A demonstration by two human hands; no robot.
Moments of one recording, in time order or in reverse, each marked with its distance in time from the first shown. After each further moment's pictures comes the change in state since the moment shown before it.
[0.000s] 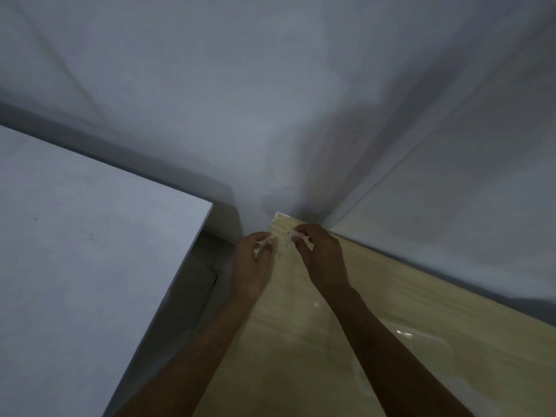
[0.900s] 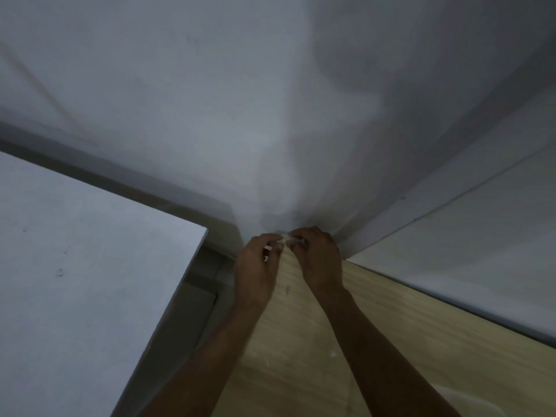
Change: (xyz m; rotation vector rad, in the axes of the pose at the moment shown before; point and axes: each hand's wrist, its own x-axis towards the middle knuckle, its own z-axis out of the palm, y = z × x) left_hand 0.076 -0.011 0.018 0.004 0.128 0.182; right_hand 0.076 0.019 0.049 -0.109 -0.029 0.095
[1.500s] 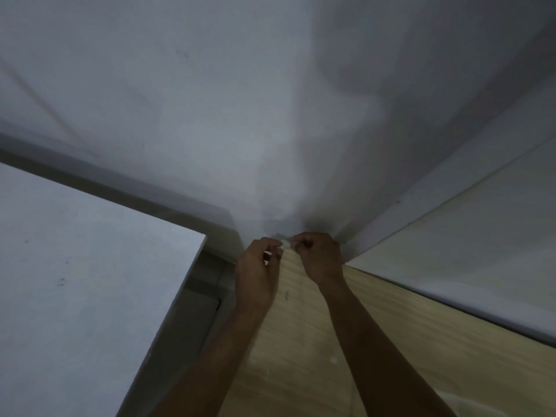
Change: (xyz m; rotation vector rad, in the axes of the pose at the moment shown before) left_hand 0.004 0.000 0.005 0.032 -0.005 0.004; right_hand 0.014 0.000 -0.006 0.207 -0.063 0.205
